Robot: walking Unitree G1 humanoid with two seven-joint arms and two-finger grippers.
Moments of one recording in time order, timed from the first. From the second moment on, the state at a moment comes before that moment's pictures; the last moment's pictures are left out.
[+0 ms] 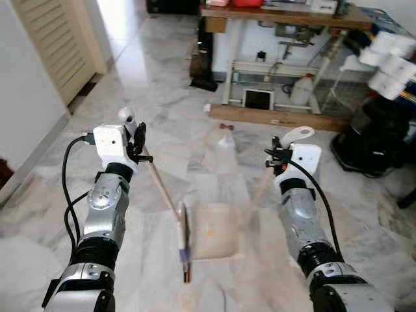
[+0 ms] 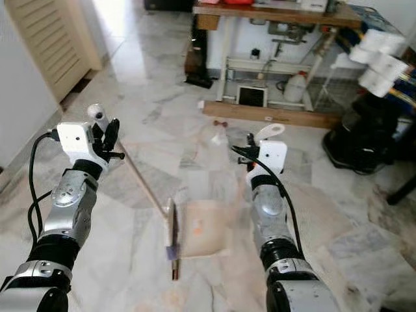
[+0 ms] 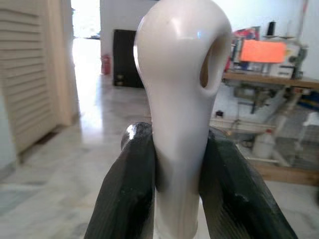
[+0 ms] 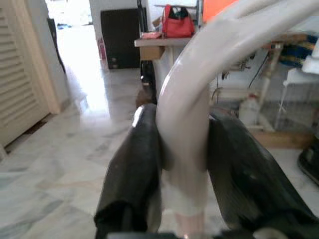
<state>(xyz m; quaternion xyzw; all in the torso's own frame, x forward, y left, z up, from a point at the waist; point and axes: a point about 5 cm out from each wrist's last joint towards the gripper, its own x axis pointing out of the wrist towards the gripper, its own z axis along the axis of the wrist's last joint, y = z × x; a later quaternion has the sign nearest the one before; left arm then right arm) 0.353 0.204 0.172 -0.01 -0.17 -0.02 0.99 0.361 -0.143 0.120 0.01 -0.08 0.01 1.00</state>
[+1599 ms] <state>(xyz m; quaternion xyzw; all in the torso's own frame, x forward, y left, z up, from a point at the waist) 0.355 0.193 0.179 0.03 -0.17 -0.06 0.98 0.357 -0.138 0.109 0.04 -0.06 0.00 1.00</state>
